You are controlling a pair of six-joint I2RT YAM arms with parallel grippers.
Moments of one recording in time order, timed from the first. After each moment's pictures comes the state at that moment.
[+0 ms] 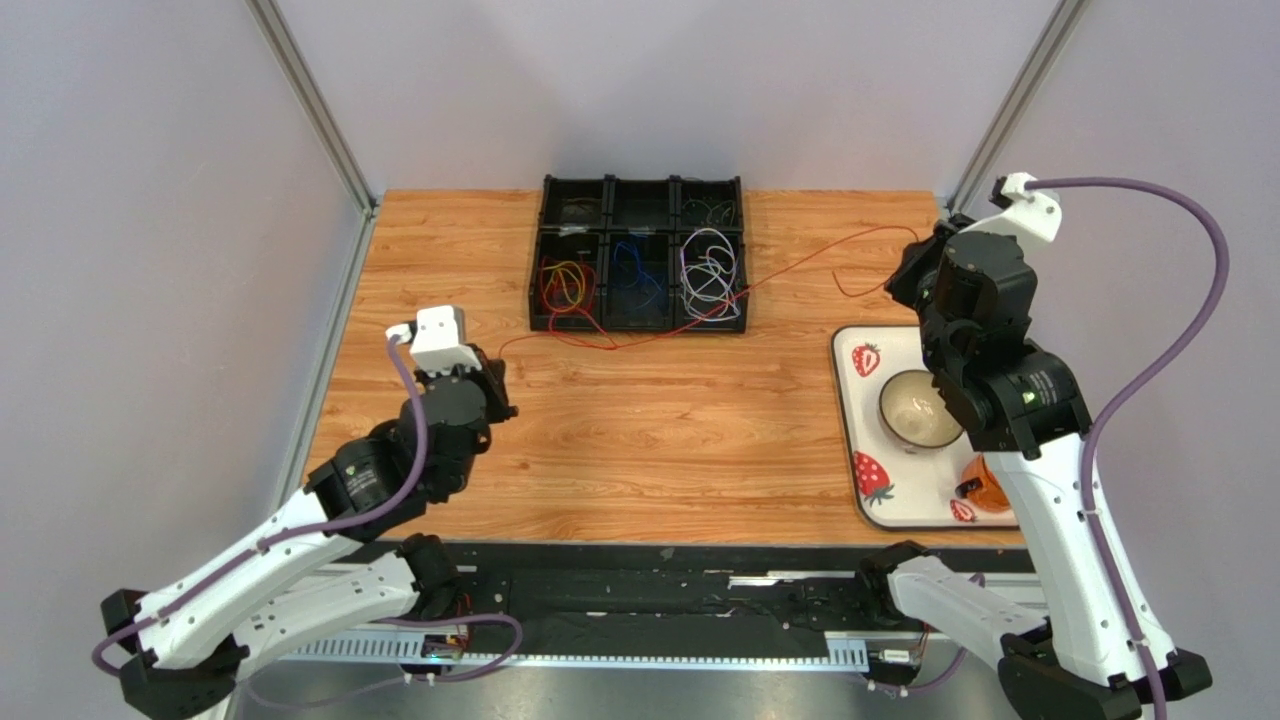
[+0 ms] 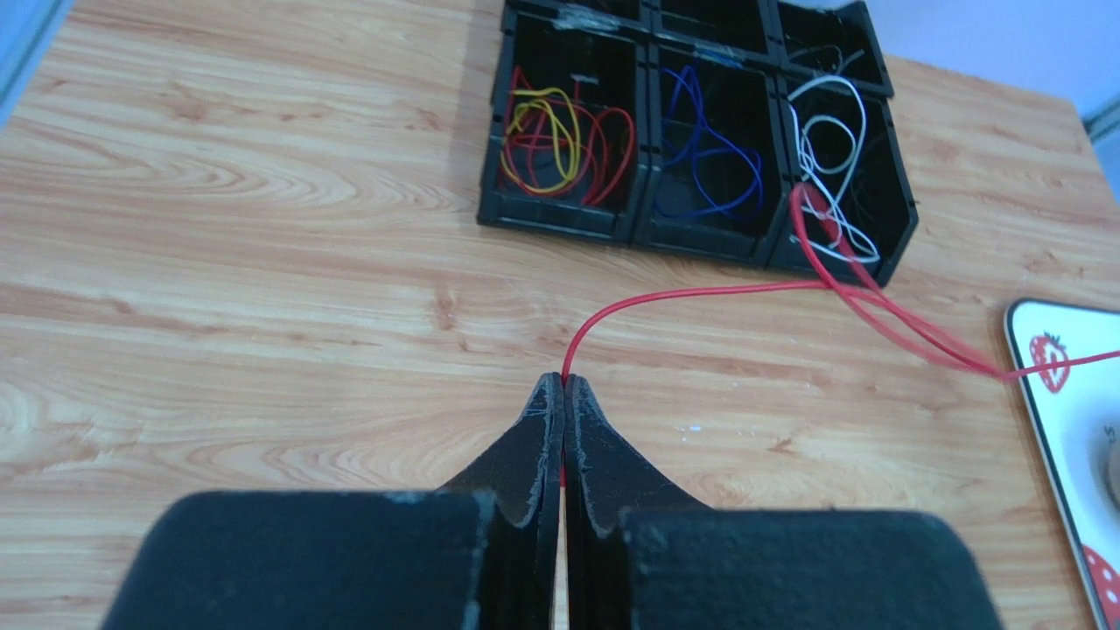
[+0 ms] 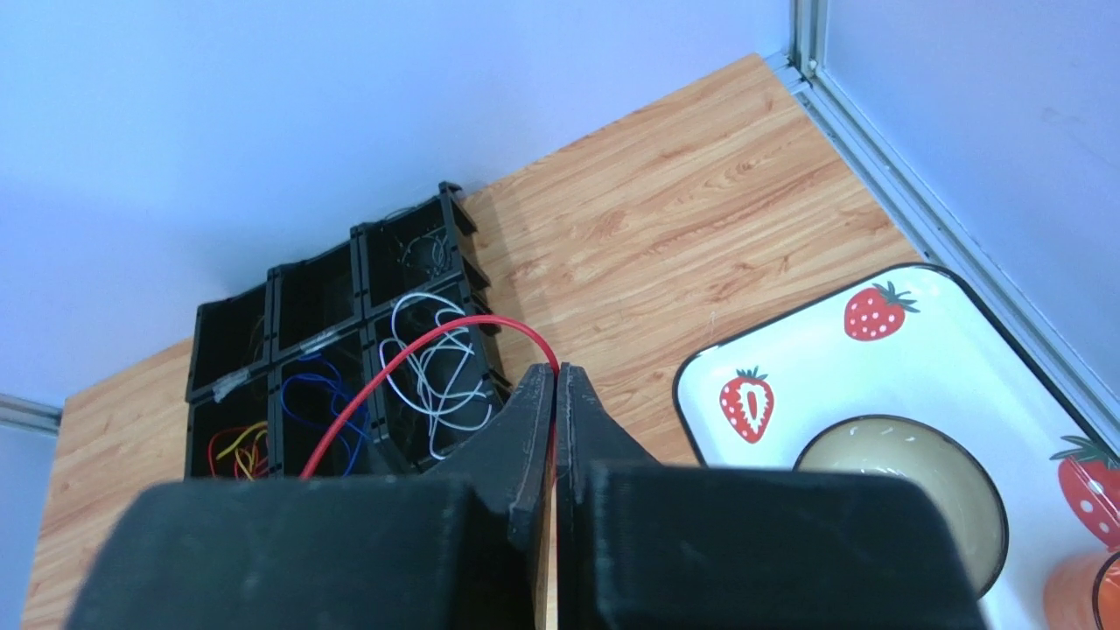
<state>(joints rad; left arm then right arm) -0.96 0.70 0.85 -0.54 -0.85 -0.57 0.36 0.99 1.42 -0.66 0.57 0.49</state>
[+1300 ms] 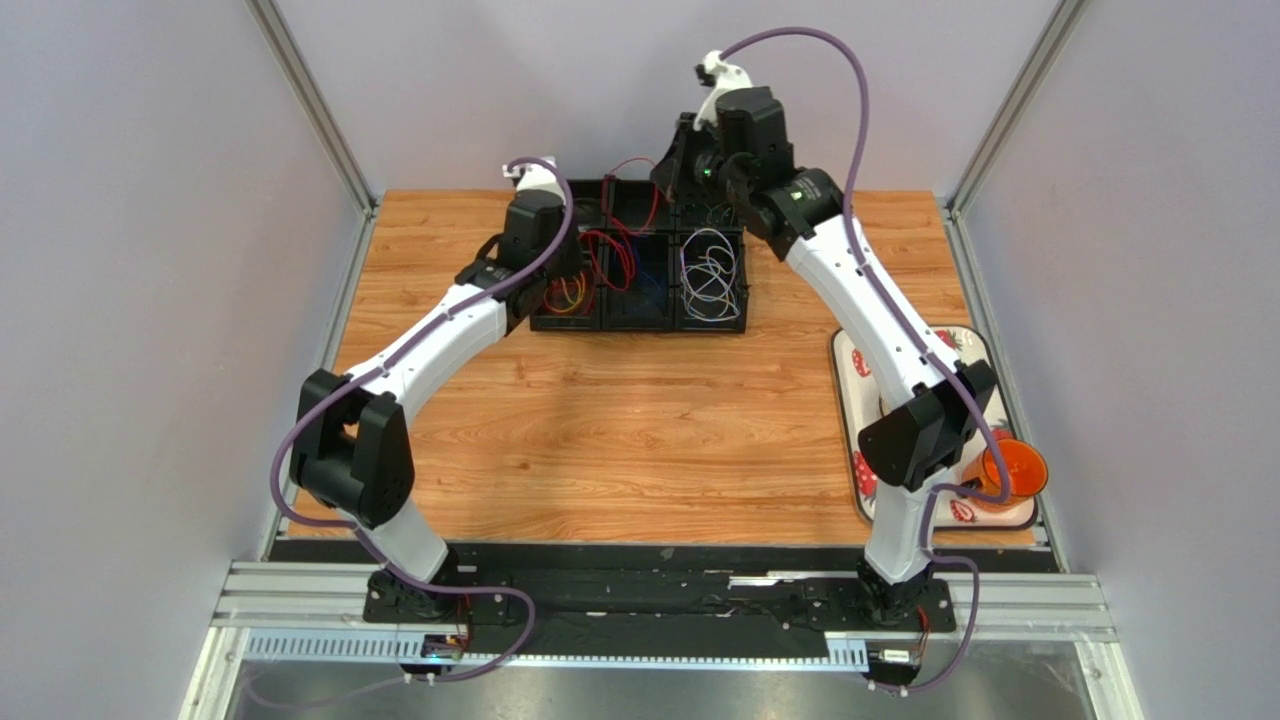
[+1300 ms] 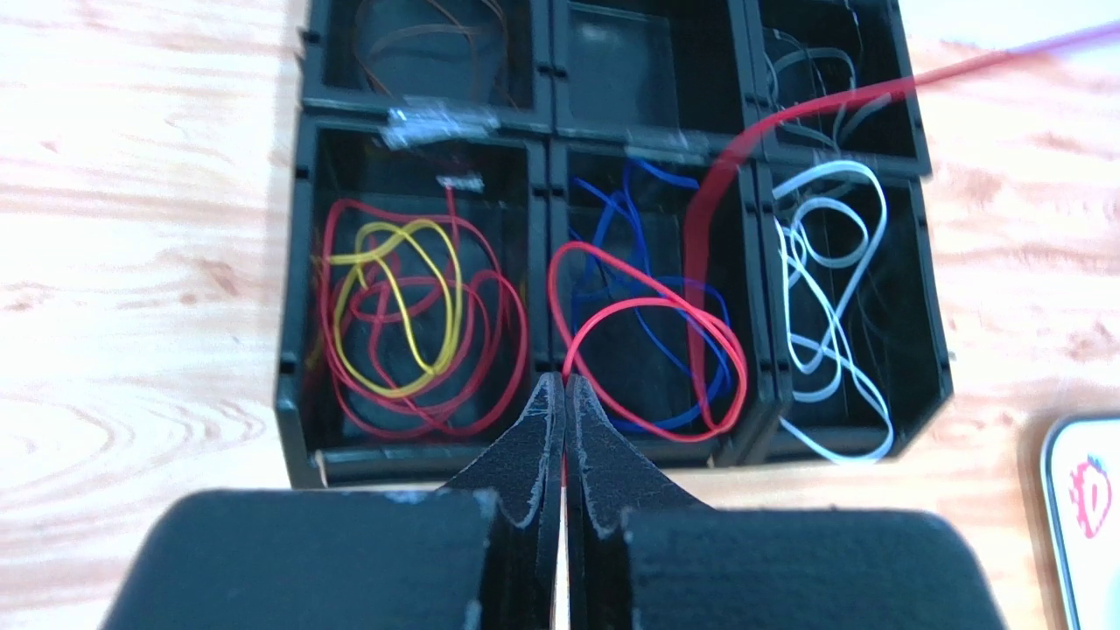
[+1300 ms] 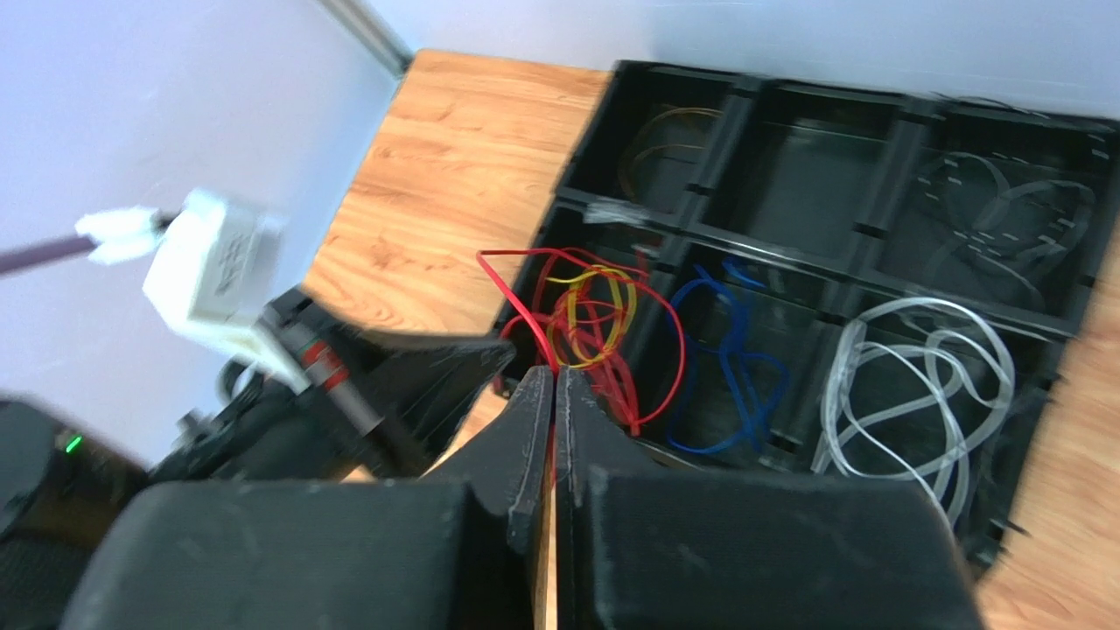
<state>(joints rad) -0.44 1.65 1.35 -0.15 -0.22 -0.41 0.53 1.89 2.14 -0.58 -0.05 0.42</state>
